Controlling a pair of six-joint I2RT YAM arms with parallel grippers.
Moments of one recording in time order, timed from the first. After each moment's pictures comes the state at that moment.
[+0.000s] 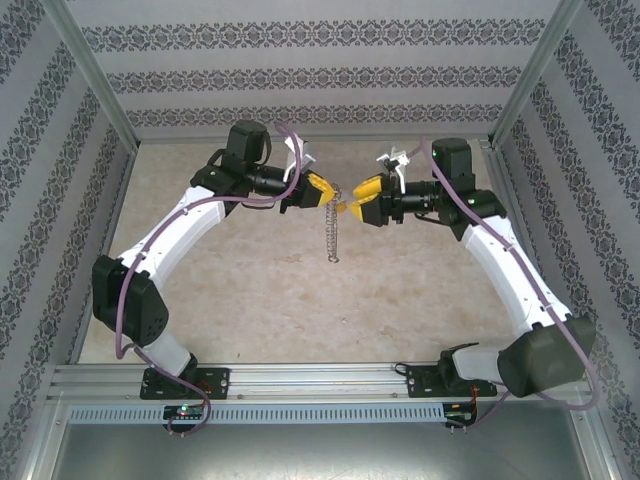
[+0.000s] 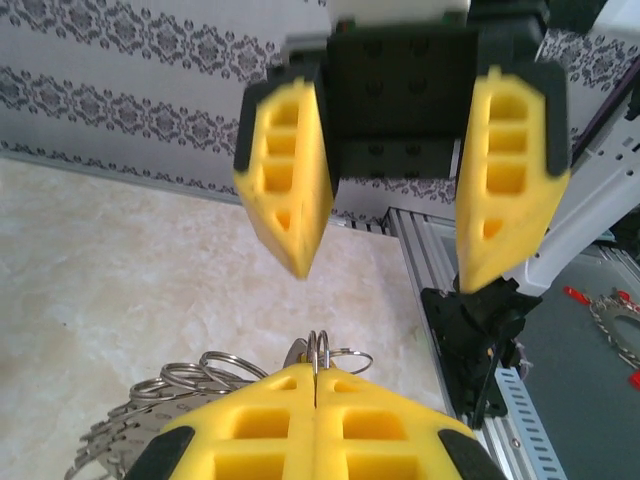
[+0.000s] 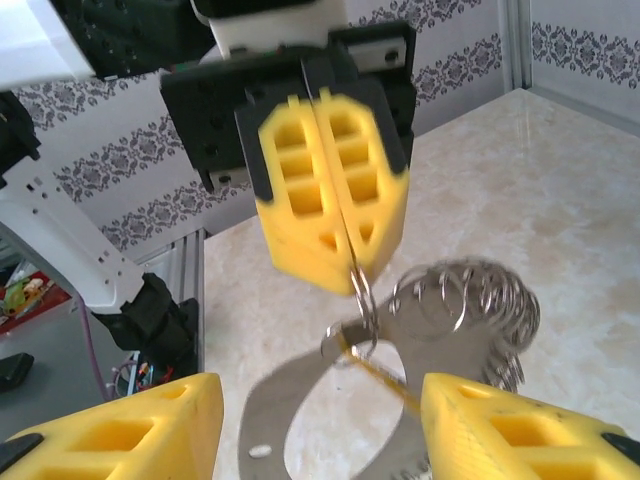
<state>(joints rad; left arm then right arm) -0.41 1.63 1.51 -0.38 1.12 0.23 0.23 1.29 1.22 -0.47 -1.12 -0.11</state>
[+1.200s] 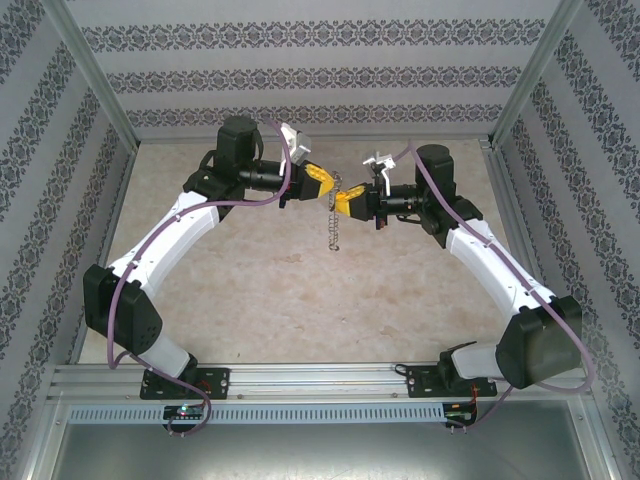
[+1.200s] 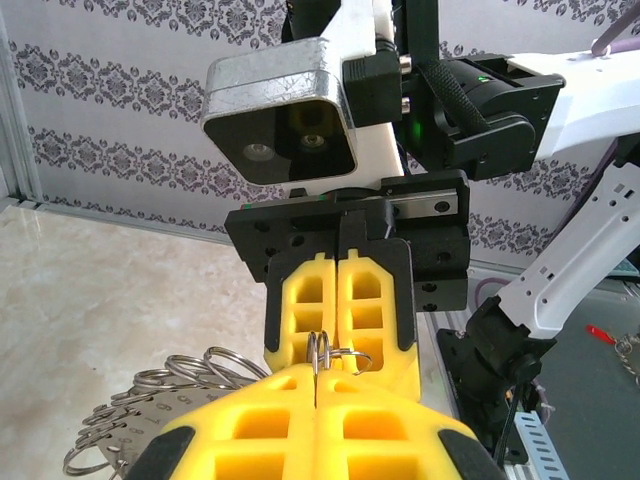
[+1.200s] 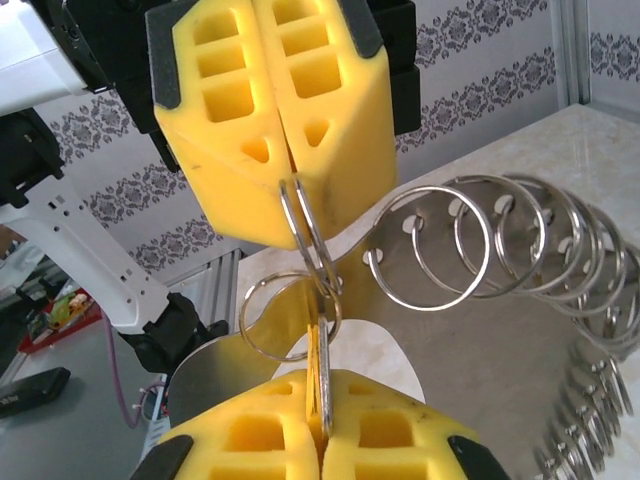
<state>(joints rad) -0.41 1.58 1.48 -0.22 1.09 0.10 0.30 1.35 1.11 -0.14 -1.17 0.07</state>
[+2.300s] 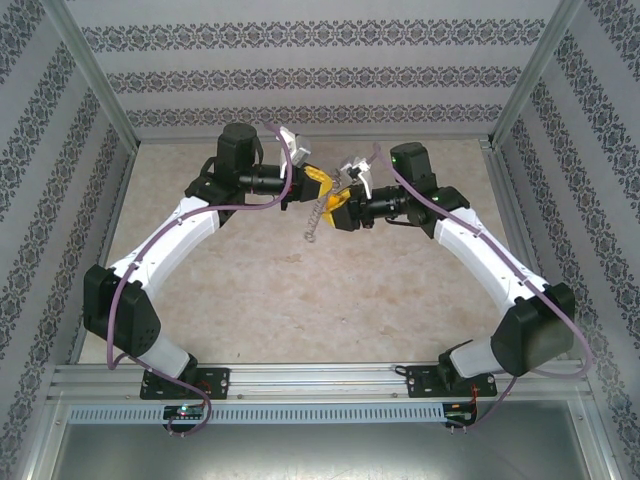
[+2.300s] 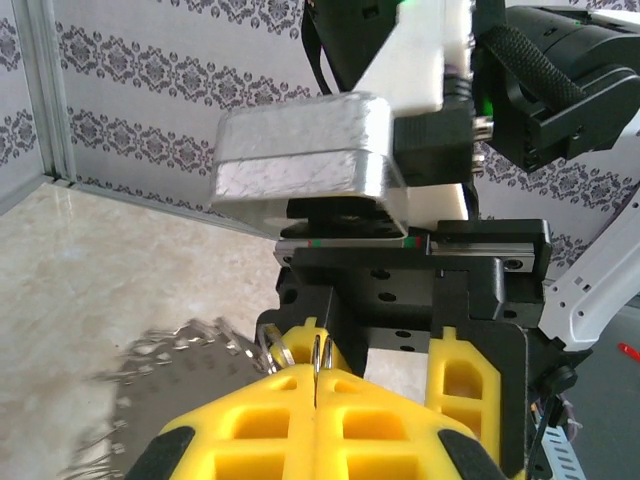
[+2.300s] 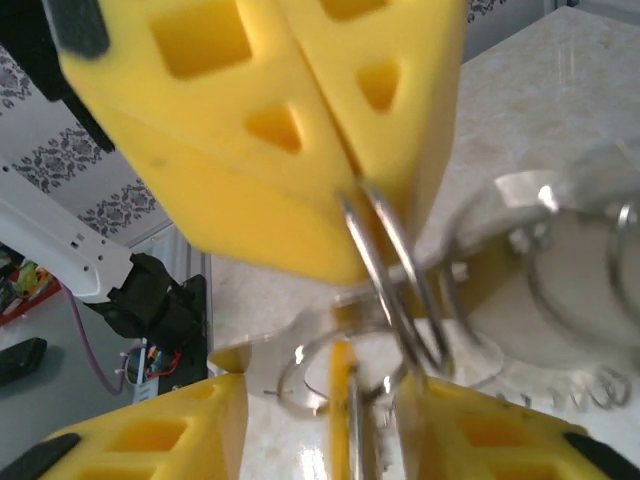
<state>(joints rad) -0.41 1.56 1.41 -0.13 1.02 0.05 0.39 1.42 1.25 -0.45 -1.00 -0.07</state>
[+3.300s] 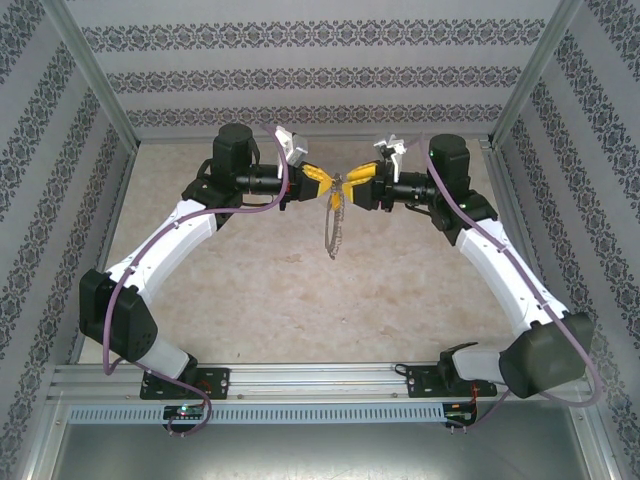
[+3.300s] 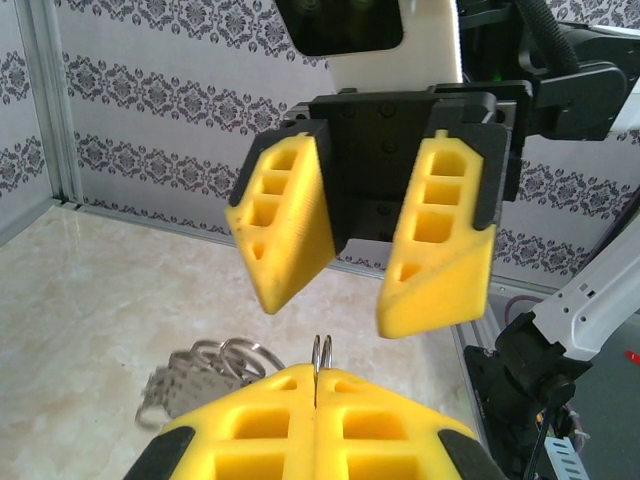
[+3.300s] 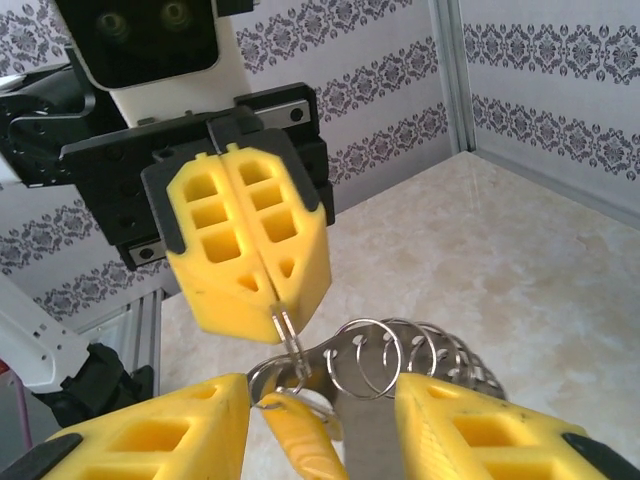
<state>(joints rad) -0.41 1.53 1.38 -0.09 1.02 0.03 0.28 1.31 1.20 -0.18 -1.00 0.10</state>
